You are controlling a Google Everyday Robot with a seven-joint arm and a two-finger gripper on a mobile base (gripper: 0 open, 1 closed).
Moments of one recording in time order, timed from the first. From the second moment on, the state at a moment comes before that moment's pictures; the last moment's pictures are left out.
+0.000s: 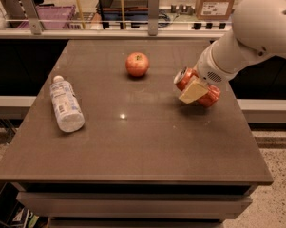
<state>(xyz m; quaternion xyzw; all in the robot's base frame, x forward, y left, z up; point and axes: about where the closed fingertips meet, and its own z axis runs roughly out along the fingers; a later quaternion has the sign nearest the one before) 0.582 -0.144 0.859 -0.53 0.80 0.01 0.28</state>
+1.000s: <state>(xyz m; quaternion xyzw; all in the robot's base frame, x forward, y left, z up) 0.579 -0.140 0.845 -0.55 0.80 0.00 0.24</state>
